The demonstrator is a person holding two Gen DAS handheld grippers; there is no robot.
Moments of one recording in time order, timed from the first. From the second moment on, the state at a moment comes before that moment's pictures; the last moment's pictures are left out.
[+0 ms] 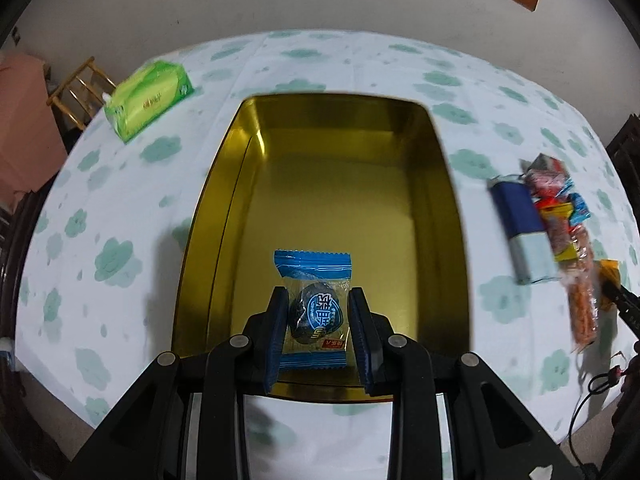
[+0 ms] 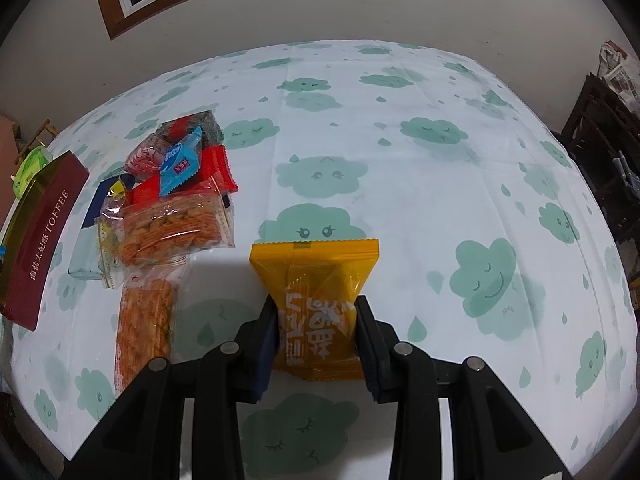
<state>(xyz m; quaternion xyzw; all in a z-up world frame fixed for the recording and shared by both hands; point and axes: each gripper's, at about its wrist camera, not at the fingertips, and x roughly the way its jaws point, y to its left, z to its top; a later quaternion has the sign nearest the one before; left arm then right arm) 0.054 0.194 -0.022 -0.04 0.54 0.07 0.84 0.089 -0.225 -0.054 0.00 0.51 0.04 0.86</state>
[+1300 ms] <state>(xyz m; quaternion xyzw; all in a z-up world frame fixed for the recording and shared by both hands) 0.047 0.209 -0.041 -0.04 0.54 0.07 0.83 0.088 -0.217 -0.048 -0.02 0.51 0.01 0.86</state>
